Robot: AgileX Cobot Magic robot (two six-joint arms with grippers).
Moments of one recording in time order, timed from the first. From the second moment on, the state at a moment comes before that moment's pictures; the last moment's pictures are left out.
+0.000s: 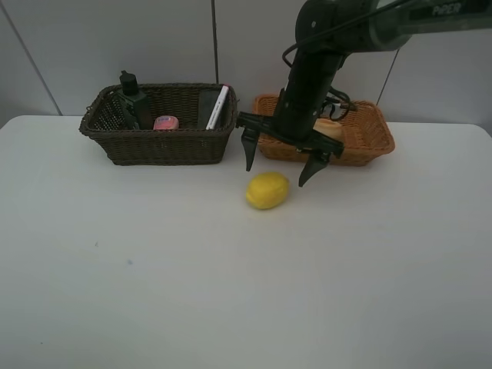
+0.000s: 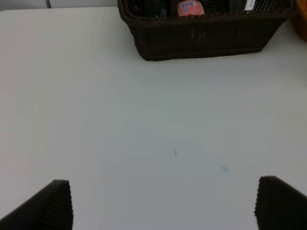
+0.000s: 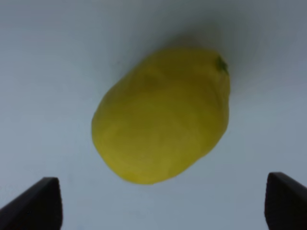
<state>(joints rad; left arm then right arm) -0.03 -0.01 -0.51 -0.06 1.06 0.04 0.52 2.17 -1.71 0.14 1.16 0.65</state>
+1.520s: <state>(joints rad) -0.03 -0.01 -0.51 -0.06 1.06 0.04 0.54 2.33 -1.71 0.09 1.02 0.72</state>
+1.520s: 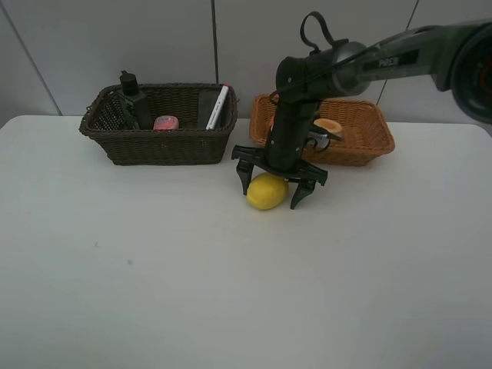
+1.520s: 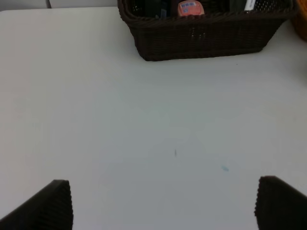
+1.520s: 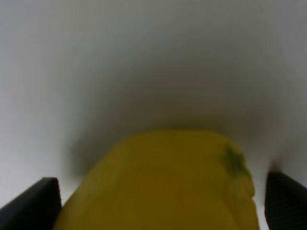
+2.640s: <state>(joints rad) -0.03 -0.01 -0.51 -0.06 1.06 0.04 0.54 2.30 -2.05 0.14 1.21 0.36</state>
